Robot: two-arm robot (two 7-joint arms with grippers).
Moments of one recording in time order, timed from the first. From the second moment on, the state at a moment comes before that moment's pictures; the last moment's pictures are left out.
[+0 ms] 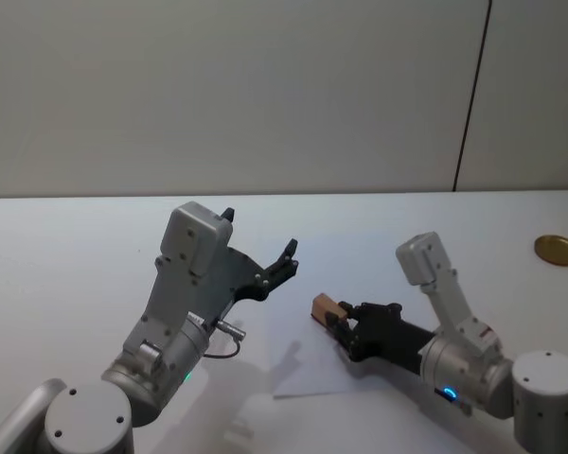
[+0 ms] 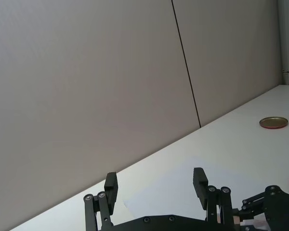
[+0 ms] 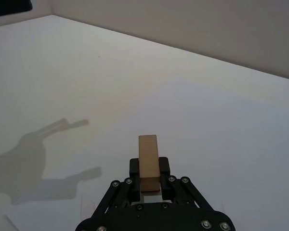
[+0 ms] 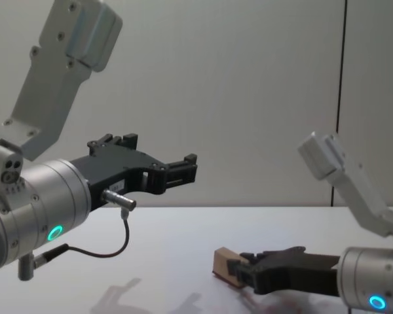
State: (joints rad) left arm -0.24 0.38 0.45 -1.63 -0.20 0.01 -0.01; right arm 0.39 0.14 -0.36 -1.14 0.14 0.13 0.51
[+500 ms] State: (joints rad) left arm -0.24 0.38 0.45 -1.63 -0.20 0.01 -0.01; right arm 0.36 0.18 -0.31 -1.26 0.21 0.07 0.46
